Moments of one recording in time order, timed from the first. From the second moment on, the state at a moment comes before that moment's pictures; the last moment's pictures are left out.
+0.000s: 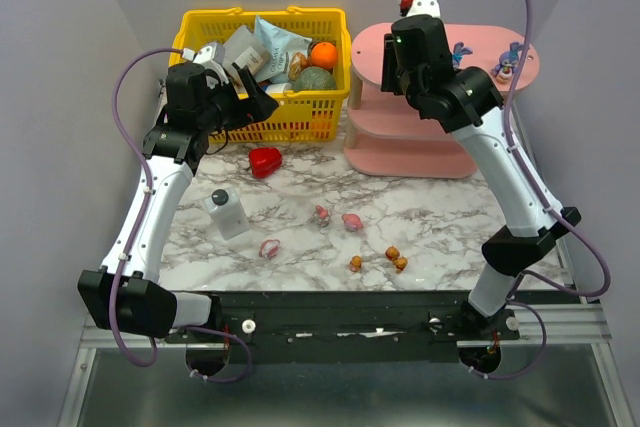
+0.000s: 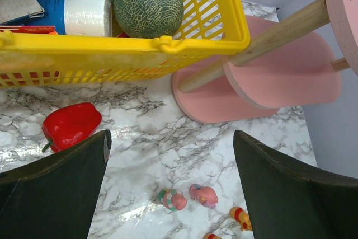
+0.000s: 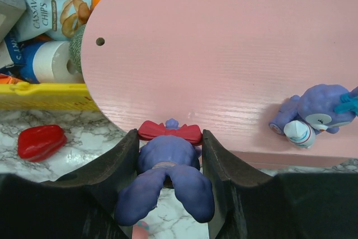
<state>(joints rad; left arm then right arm) -0.16 1.31 1.39 -0.45 0.31 -0.48 0.67 1.75 2.27 -0.99 0.60 0.24</state>
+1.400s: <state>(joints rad) -0.16 1.33 1.39 -0.46 0.31 -0.47 0.59 1.91 2.41 -0.98 0.48 0.25</state>
